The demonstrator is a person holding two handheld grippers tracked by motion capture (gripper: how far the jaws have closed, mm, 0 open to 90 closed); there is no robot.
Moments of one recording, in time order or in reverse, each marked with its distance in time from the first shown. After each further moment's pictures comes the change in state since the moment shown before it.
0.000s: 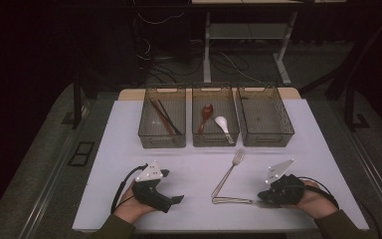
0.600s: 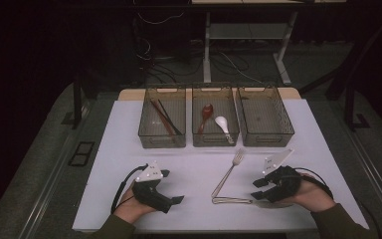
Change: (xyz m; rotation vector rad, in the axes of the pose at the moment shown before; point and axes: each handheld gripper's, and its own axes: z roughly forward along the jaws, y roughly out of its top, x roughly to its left) left arm 0.000 -0.001 0.001 -0.001 -0.004 0.005; right arm -0.005 0.027 -0.011 -0.061 0.075 -0.009
